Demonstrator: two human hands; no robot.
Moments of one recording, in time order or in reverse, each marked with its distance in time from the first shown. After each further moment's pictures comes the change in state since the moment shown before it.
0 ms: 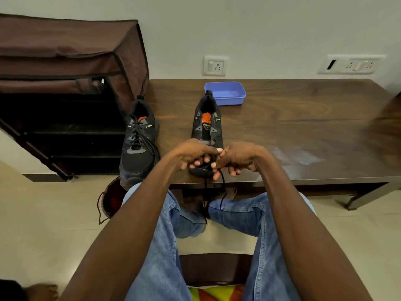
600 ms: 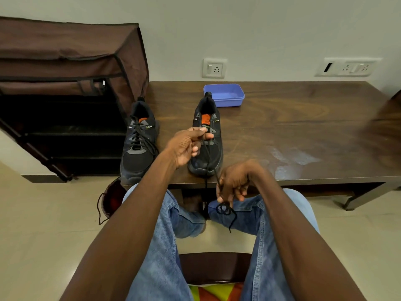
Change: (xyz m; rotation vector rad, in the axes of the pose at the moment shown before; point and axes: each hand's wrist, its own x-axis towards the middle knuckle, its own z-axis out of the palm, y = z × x) left_hand 0.003 -0.003 -0.010 -0.690 0.060 0.260; right_hand 0.005 0.018 0.026 -0.392 -0.278 0.224
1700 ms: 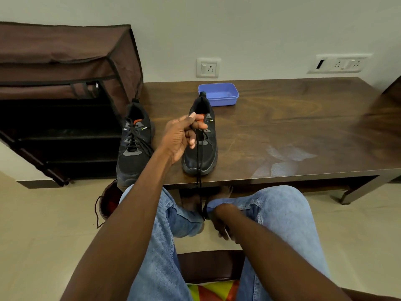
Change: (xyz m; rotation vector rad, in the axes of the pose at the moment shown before) left_hand -0.010 0.015 0.008 0.006 -0.039 0.265; right_hand 0.071 0.015 0.101 -0.165 0.048 0.419
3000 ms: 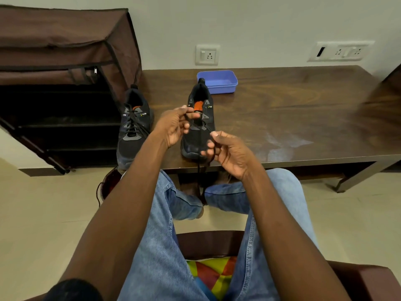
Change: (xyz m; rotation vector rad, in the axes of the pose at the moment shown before) left_hand 0.004 0.002 -0.010 0.058 0.152 -0.239; right_hand -0.076 0.026 -0.061 1.684 0.133 -1.126
